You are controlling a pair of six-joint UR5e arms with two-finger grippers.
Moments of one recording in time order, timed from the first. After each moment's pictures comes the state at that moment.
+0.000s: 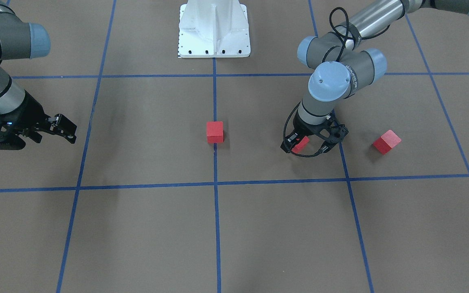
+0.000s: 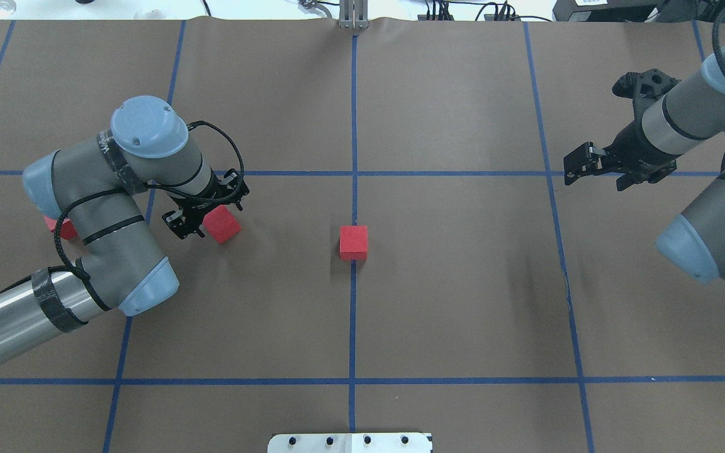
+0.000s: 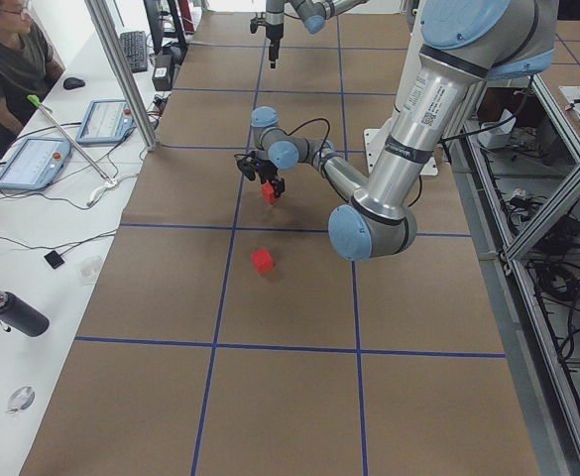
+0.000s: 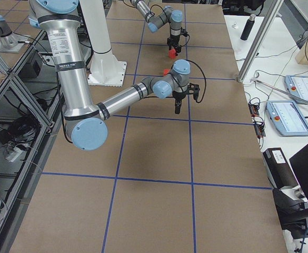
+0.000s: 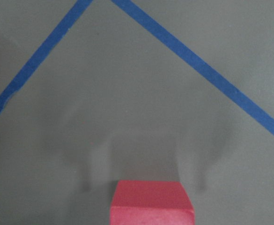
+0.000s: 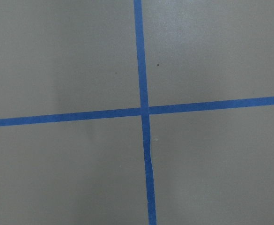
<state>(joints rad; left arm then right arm) -0.68 -2.09 -1.57 -1.73 -2.02 -1.75 0.95 -1.36 1.82 -1.40 2.18 0.94</state>
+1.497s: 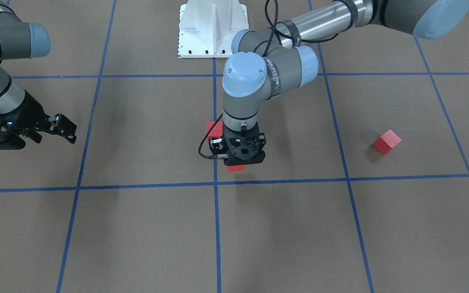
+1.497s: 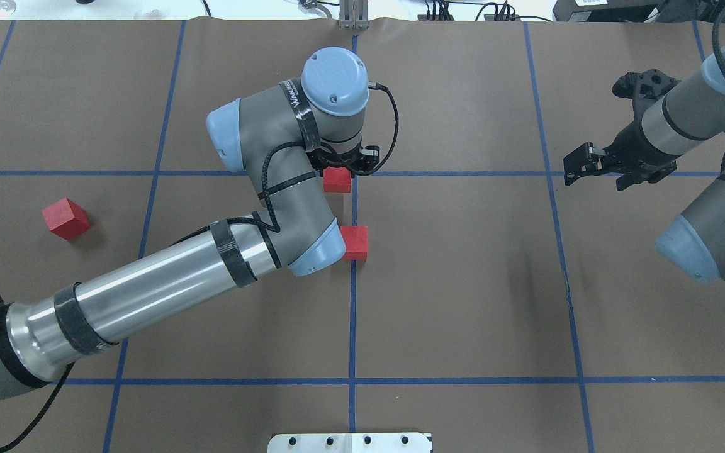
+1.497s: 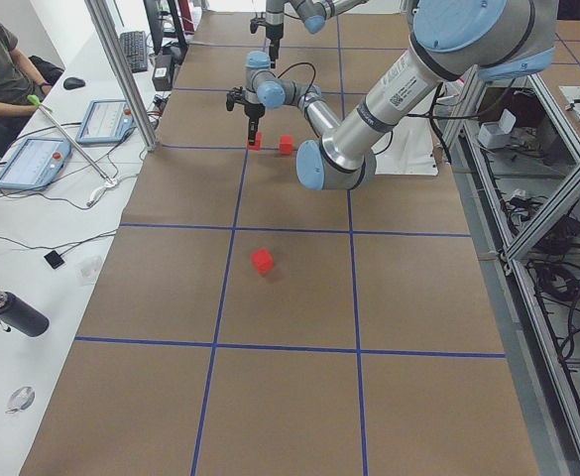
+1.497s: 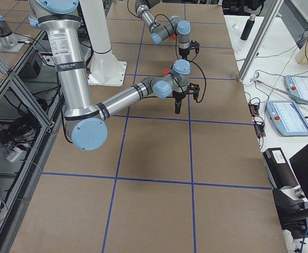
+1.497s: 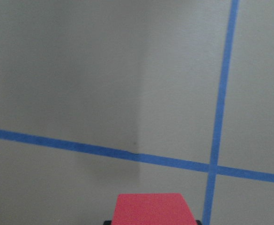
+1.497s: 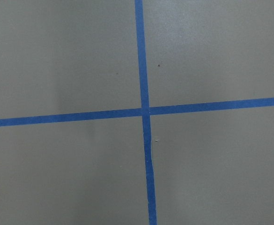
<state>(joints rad) -0.61 -2.60 -1.18 -1.66 -1.83 -1.07 0.95 -1.36 1.82 -1.40 2.18 0.94</state>
